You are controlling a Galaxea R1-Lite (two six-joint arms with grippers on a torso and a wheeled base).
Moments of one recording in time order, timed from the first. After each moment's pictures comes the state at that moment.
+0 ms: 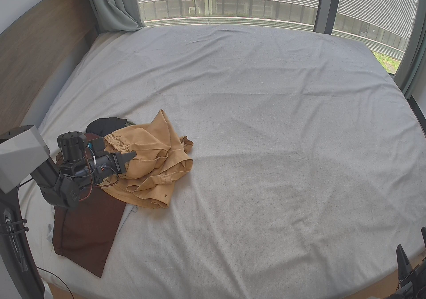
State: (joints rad) left arm 0.00 2.21 -0.85 -1.08 -0.54 -0.27; right arm 0.00 0.02 -0.02 0.00 0.03 -0.02
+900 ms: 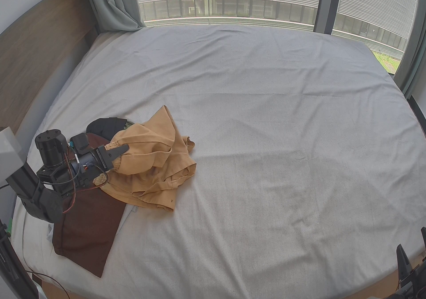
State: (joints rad) left arm -0.02 1.99 -0.60 -1.24 -0.57 -0.51; right arm 0.00 0.02 -0.02 0.00 0.03 -0.01
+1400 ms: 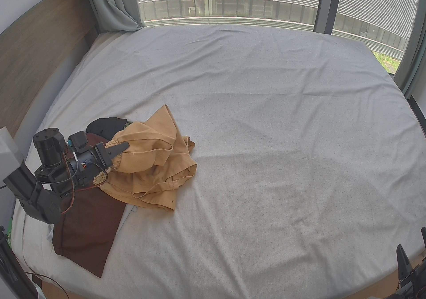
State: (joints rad) left arm -0.03 1.96 -0.58 -1.25 -0.56 -0.57; right arm 0.00 0.02 -0.02 0.00 0.03 -0.01
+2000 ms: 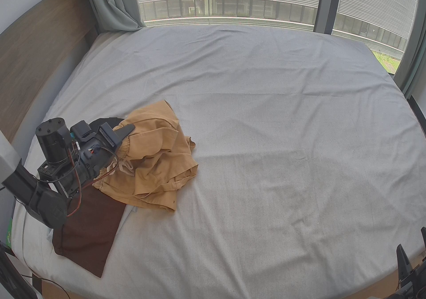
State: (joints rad) left arm -0.19 1.87 -0.59 -1.27 -0.27 -0.84; right arm 0.00 0.02 -0.02 0.00 0.03 -0.01
